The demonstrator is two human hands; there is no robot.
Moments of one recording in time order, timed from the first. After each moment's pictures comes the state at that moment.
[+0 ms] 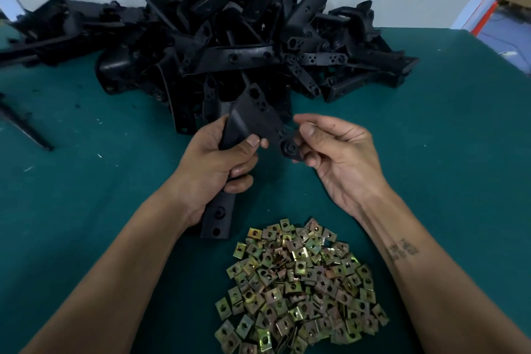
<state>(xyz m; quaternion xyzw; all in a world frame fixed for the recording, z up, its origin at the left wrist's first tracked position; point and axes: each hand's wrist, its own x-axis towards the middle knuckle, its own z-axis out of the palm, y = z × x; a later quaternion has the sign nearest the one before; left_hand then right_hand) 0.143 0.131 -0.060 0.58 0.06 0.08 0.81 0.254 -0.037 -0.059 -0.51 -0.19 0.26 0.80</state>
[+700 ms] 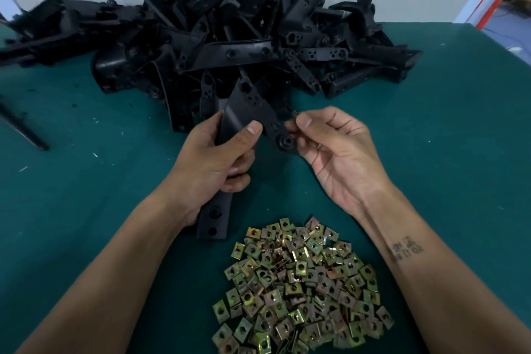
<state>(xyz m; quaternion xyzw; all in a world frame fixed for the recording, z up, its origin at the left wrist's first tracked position) 0.145 0.132 -0.063 0.61 0.09 0.10 0.78 0.251 -0.033 -0.056 -0.46 -0.14 0.28 0.83</state>
